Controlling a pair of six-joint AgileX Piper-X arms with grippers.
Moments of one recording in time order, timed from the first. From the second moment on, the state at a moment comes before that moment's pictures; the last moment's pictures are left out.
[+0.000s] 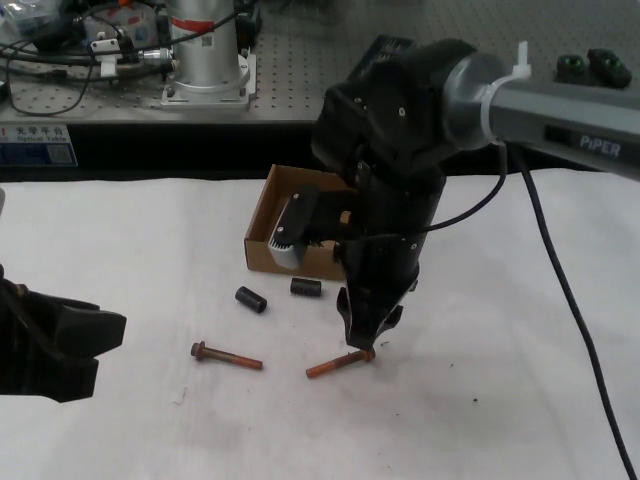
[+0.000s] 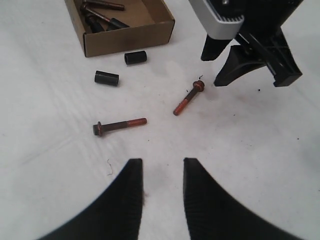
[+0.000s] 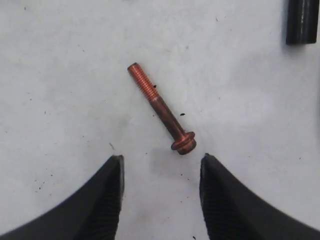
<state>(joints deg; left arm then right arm) -10.7 48.4 -36.3 35.0 26.8 5.1 42.5 117.0 -95.8 68.4 -3.4 -36.7</state>
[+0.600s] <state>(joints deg) -10.7 41.5 -36.3 35.3 26.8 7.8 43.2 117.0 -91.7 62.1 -7.0 -45.7</state>
